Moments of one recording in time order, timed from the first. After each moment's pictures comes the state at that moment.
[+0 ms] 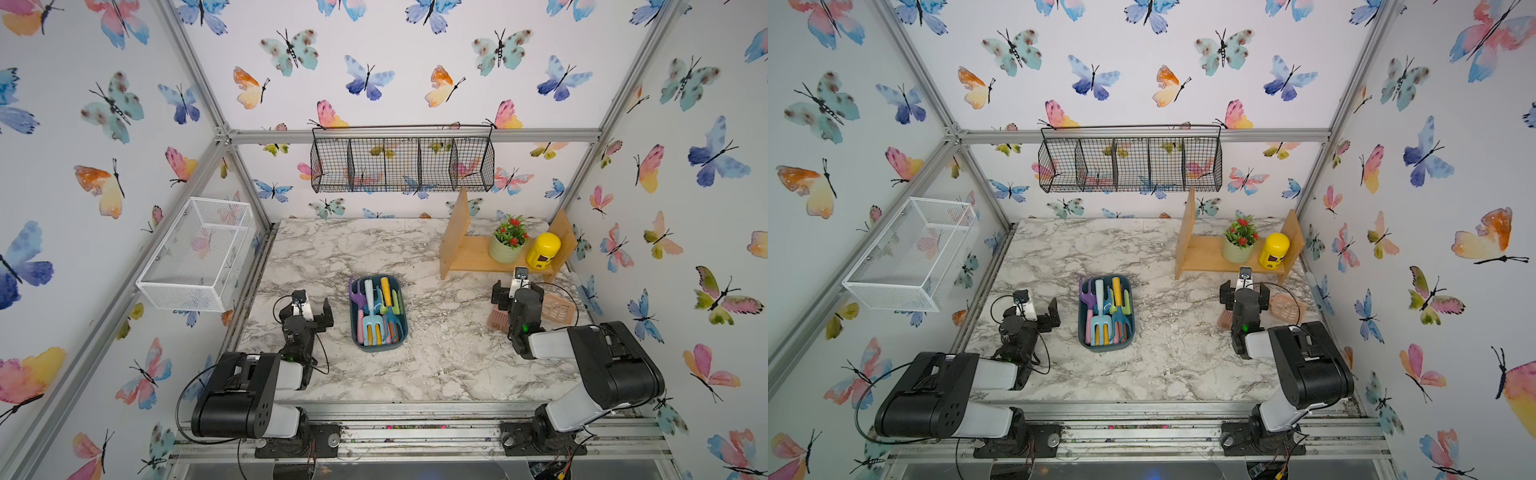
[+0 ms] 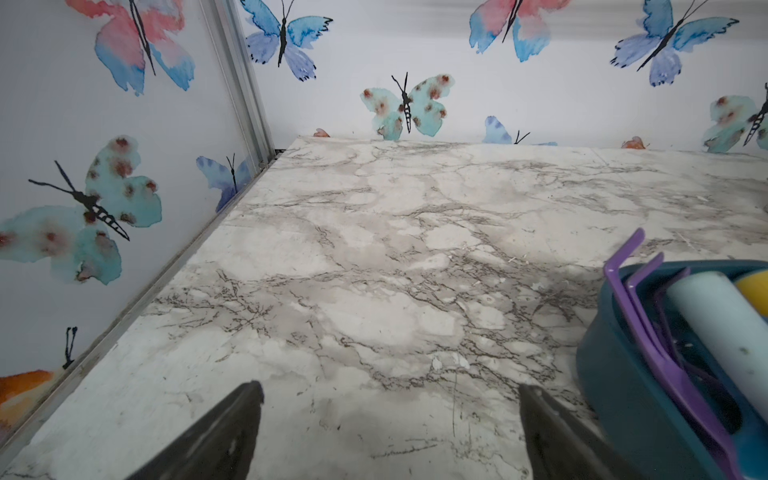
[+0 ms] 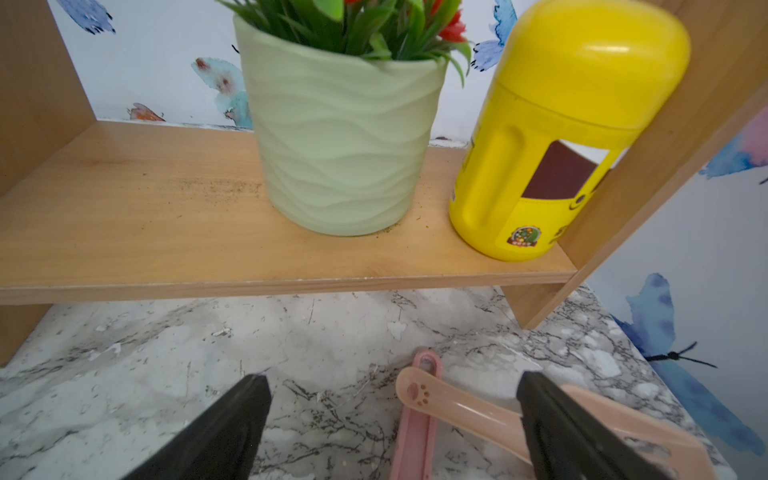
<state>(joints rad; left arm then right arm) -0.07 1.42 0.16 1.05 -0.14 -0.02 0.20 1.58 0.39 0.90 0.40 -0.04</state>
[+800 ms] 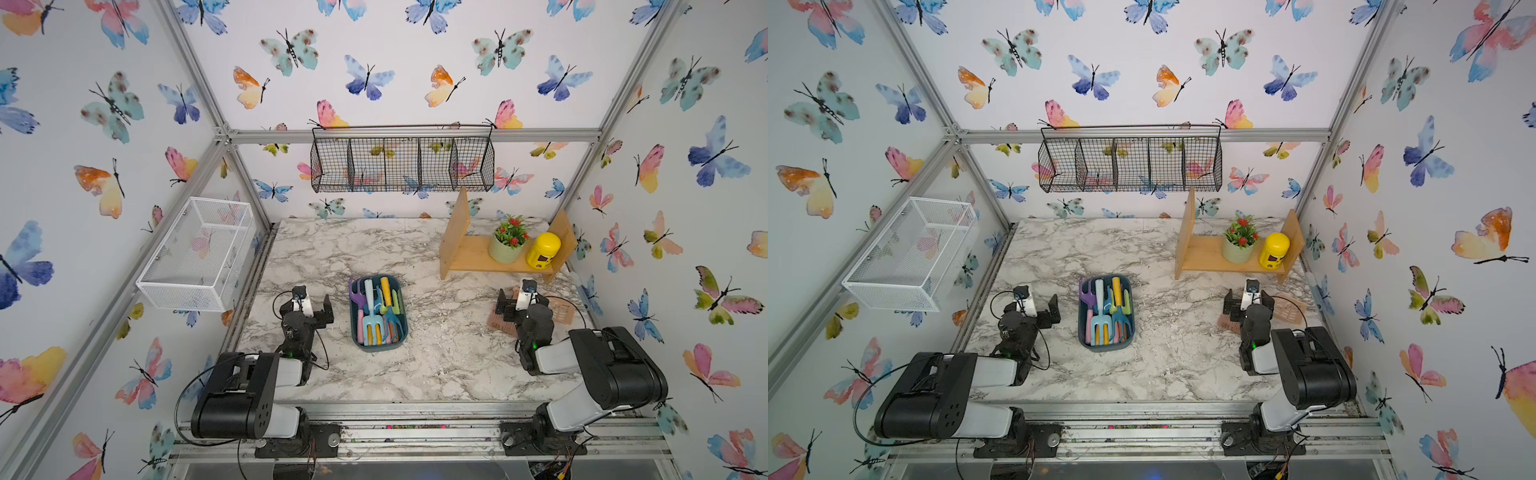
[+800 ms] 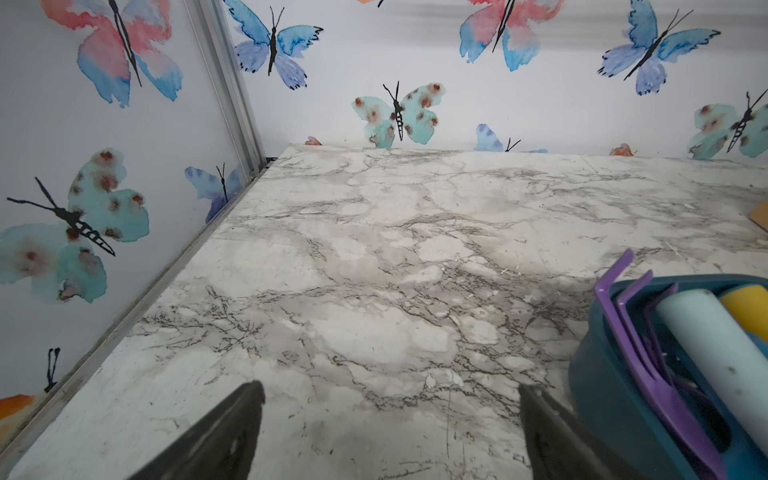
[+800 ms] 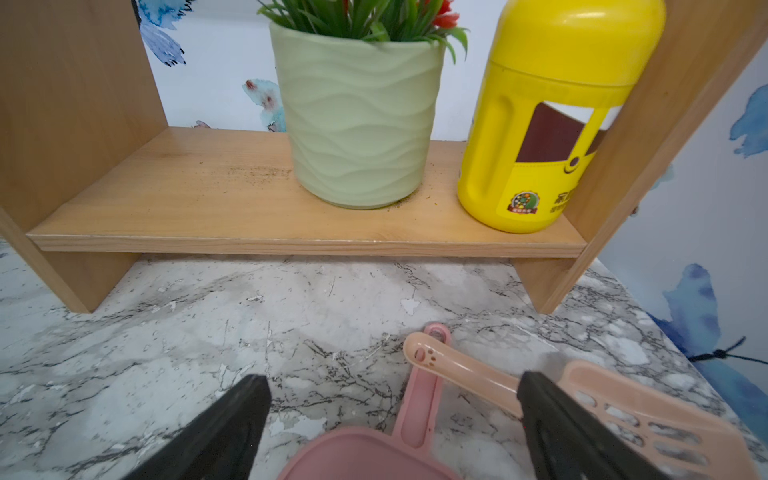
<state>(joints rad) -0.06 1.41 0.19 1.01 -0.10 -0.02 0.12 1.58 0.25 1.11 0.21 -0.04</state>
